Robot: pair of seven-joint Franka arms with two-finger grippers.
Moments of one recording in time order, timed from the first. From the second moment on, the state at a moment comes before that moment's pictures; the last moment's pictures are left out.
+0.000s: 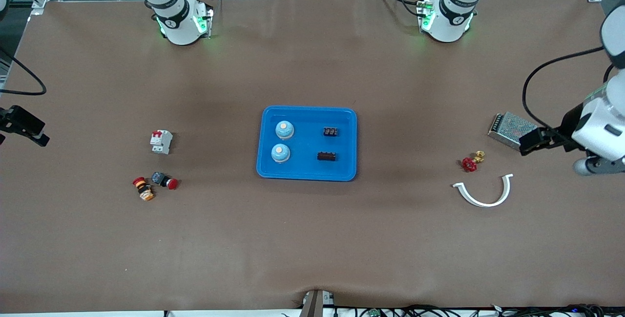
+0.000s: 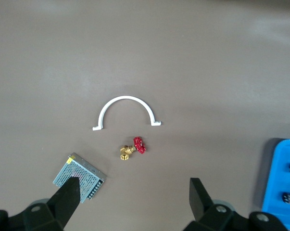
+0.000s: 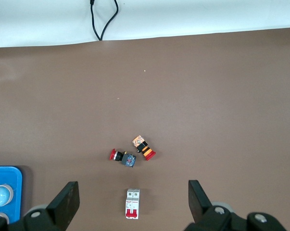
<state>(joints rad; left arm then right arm) -0.01 0.24 -0.08 -1.36 0.05 1.65 -0.16 0.01 0.09 -0.12 -1.54 0.04 1.86 -0.06</state>
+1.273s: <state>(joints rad) -0.09 0.03 -0.04 -1.39 -0.03 1.35 -0.10 0.01 0.09 -0.12 -1.54 0.04 1.86 -0.06</state>
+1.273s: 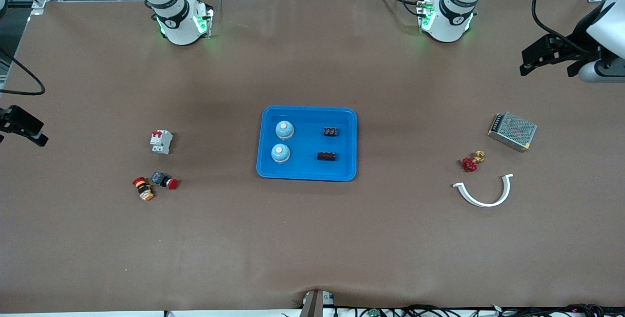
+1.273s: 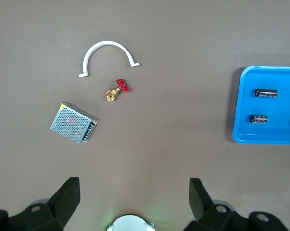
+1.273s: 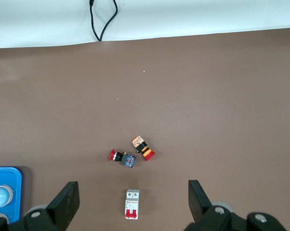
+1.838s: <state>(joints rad) -0.09 0.02 -0.04 -1.46 -0.03 1.45 -0.10 0.01 0.09 -0.12 -1.54 0.04 1.86 -0.06</state>
